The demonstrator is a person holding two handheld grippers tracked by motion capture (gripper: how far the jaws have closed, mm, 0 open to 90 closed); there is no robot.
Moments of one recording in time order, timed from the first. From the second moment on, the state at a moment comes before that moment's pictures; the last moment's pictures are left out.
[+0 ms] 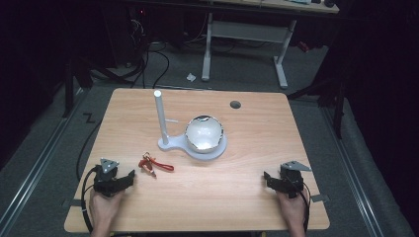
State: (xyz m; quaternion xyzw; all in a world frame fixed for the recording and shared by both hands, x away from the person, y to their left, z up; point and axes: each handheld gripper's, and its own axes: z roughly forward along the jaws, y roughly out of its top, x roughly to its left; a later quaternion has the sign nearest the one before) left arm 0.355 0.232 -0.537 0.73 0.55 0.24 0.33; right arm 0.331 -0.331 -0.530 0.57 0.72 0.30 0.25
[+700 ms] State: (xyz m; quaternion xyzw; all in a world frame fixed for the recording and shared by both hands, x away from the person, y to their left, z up) left arm 0.345 0.228 -0.522 0.74 0.54 0.23 0.33; right arm 0.331 -0.331 -0.530 0.57 0.72 0.30 0.25
